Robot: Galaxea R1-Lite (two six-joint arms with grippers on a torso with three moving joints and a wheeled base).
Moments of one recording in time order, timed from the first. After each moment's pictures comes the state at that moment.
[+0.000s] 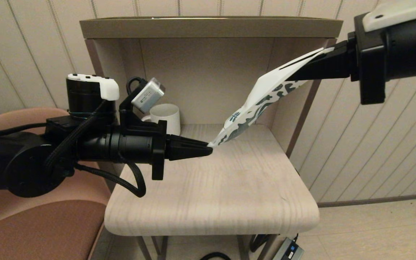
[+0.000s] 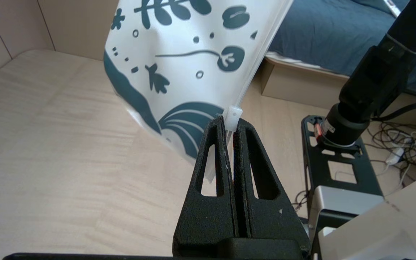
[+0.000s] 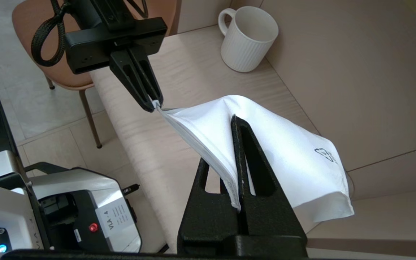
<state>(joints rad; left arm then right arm) -0.52 1.72 -1.03 -0.49 -0.94 0.10 0.58 1.51 -1.83 0.60 0.31 -0.40</state>
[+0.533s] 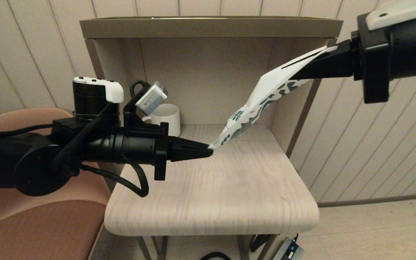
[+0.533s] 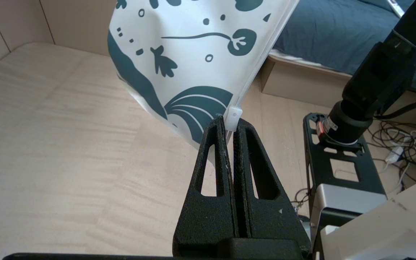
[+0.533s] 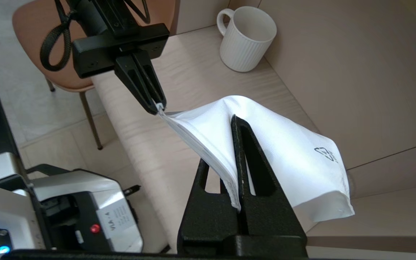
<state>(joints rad) -0.51 1.74 -1.04 -0.49 -0.94 0.10 0.58 1.51 -1.83 0.60 0.32 -0.38</state>
